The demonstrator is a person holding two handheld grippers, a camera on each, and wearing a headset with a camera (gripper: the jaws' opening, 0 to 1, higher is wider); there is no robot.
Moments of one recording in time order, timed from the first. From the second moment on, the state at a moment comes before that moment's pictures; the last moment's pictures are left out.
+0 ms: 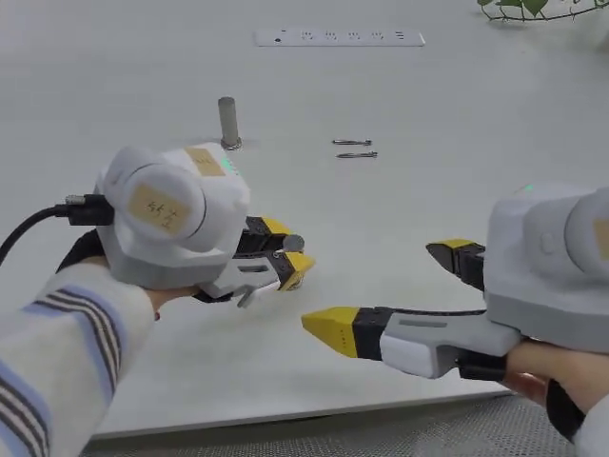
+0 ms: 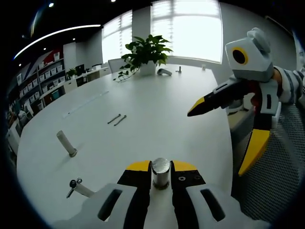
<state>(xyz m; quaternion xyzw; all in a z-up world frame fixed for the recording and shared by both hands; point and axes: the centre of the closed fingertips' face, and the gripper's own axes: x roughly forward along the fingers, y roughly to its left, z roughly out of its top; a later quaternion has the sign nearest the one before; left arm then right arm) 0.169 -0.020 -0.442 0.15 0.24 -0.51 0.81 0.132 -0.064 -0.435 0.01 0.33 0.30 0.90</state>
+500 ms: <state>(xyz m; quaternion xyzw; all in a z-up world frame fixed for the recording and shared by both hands) 0.143 0.006 -0.402 0.10 0.22 -0.53 0.82 0.134 -0.067 -0.432 0.01 0.33 0.30 0.90</state>
